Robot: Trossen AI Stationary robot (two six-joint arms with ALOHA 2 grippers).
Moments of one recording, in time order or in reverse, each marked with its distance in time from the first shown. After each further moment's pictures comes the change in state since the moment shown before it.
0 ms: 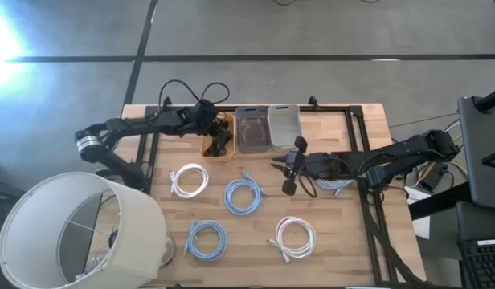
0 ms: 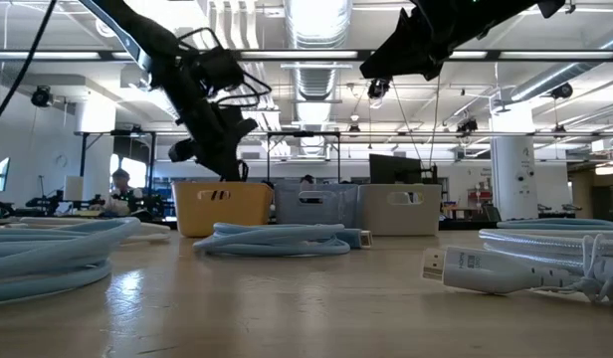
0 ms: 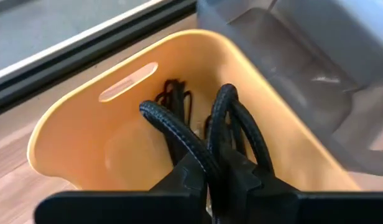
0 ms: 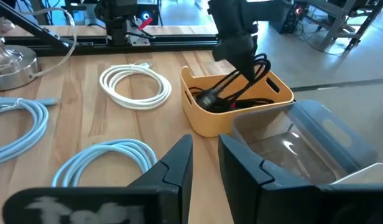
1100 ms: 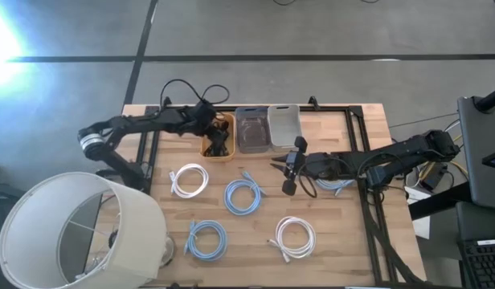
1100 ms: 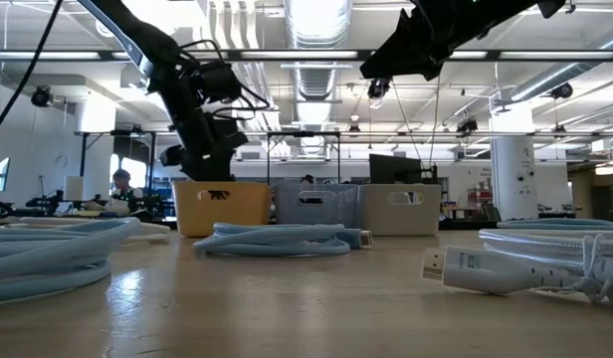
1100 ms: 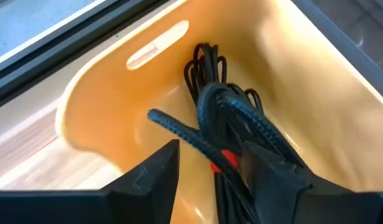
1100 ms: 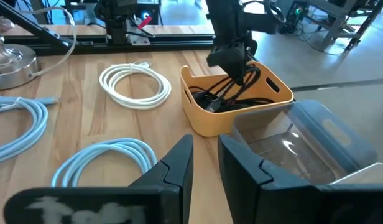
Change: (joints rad) left arm 0.034 0.021 0.000 -0.091 -0.004 0.076; right arm 0.000 0.000 -0.001 0.000 0.000 -0.002
